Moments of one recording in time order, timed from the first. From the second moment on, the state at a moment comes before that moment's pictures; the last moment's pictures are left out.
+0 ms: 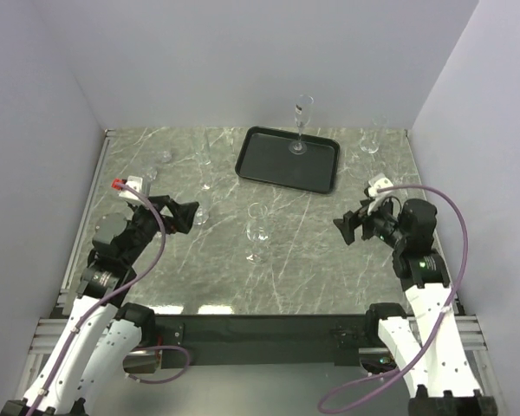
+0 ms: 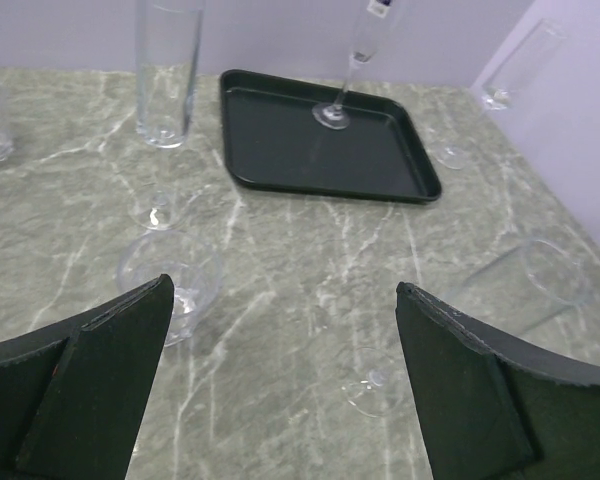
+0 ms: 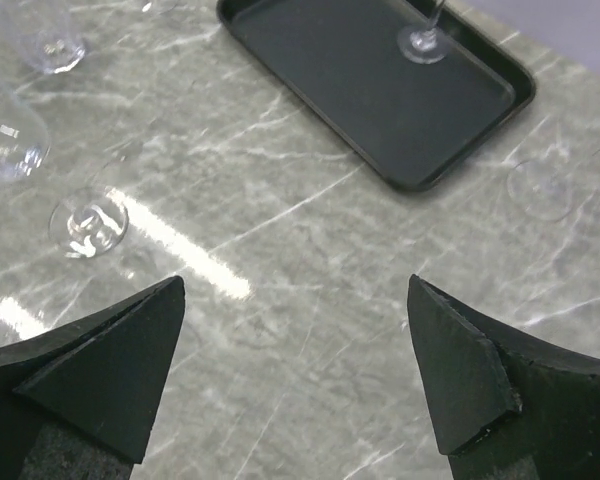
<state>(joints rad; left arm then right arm) -0.27 0.55 0.61 -0.11 0.14 -0.30 0.03 0.67 0.72 -0.40 -0.51 -0.26</state>
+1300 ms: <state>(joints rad) -0.37 0.60 0.52 0.07 0.76 -0.15 -0.20 0.54 0.61 -0.46 -0.78 -0.32</state>
